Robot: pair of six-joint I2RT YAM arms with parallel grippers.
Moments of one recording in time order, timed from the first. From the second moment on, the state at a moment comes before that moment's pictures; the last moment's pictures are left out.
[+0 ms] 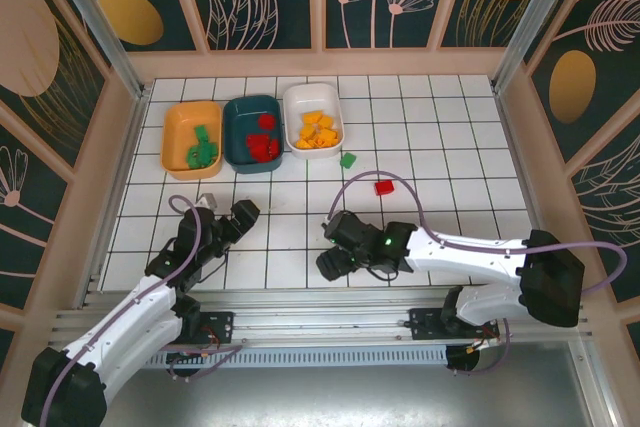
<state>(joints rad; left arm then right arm) -0.43 0.71 0.23 -0.08 0.10 -1.10 1.18 1.30 0.76 -0.55 0.08 0.53</state>
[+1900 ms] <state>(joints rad) 0.11 0.85 0.53 -0.34 0.00 -0.91 1.08 2.00 1.52 -0.04 -0.03 0.28</state>
